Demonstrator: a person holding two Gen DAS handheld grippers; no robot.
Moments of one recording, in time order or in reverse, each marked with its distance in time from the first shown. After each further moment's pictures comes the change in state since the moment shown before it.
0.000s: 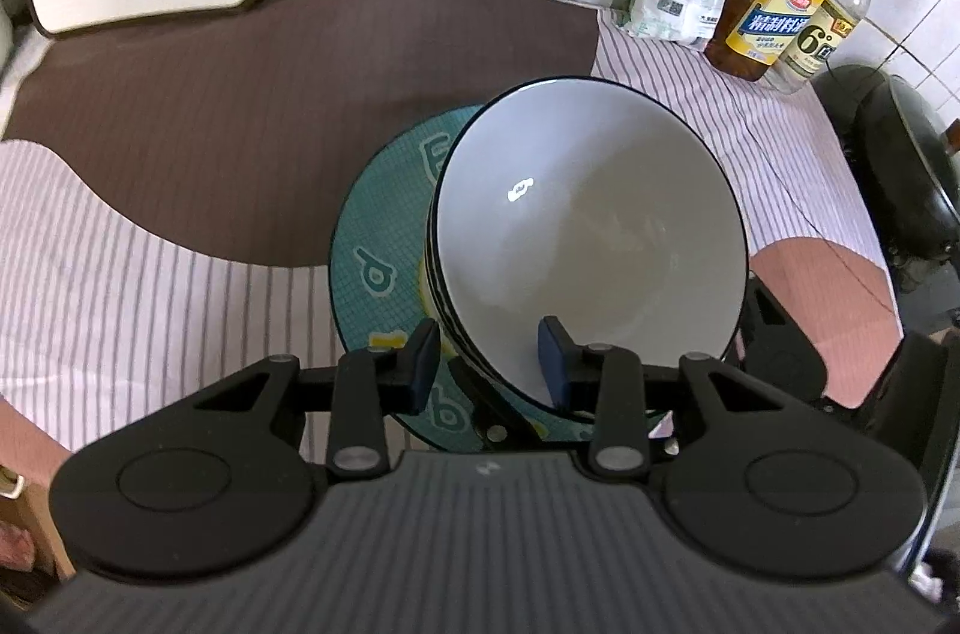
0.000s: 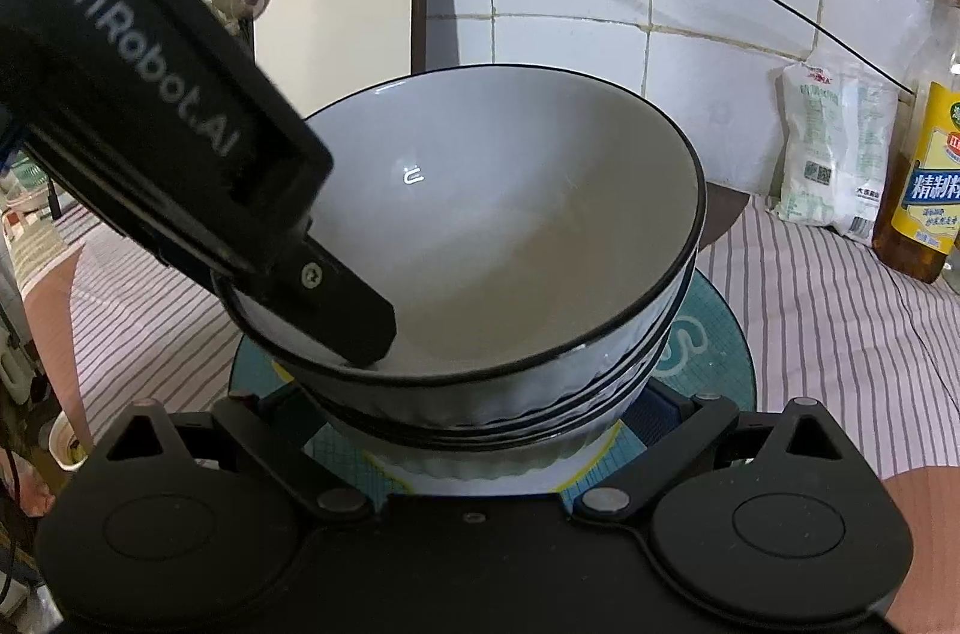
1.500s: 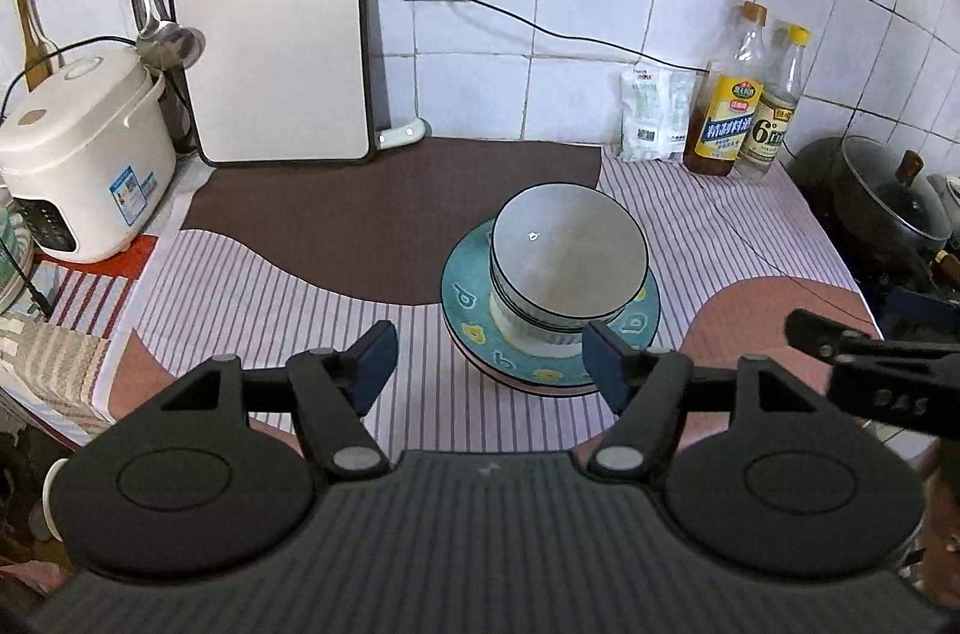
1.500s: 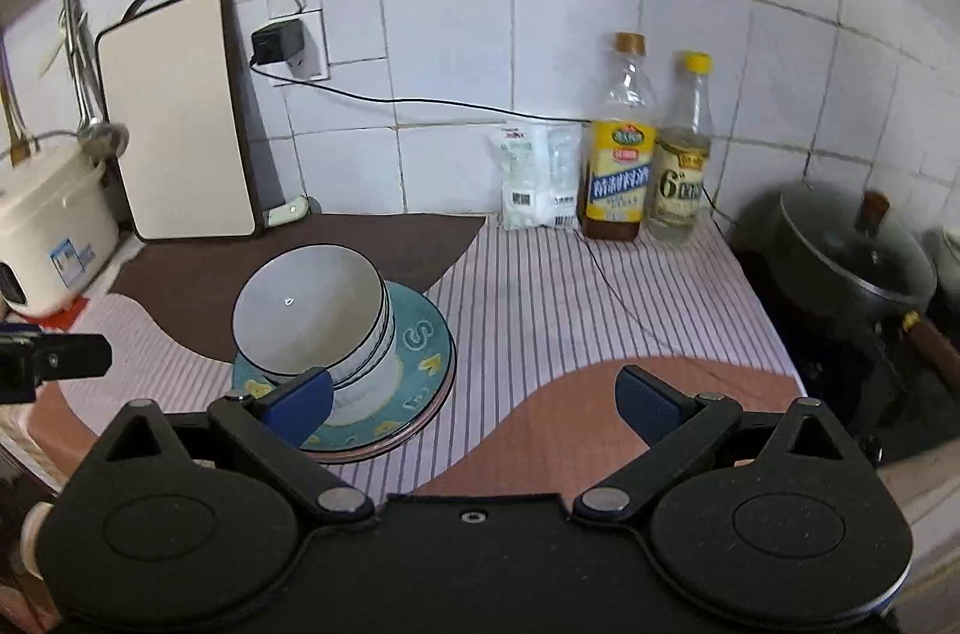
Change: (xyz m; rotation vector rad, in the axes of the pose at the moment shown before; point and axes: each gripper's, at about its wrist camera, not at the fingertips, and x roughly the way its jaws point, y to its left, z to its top) left arm -0.177 -0.020 -0.096 0.065 -0.336 0.158; right arm -0.224 -0.008 0.028 0.289 -0.004 -0.340
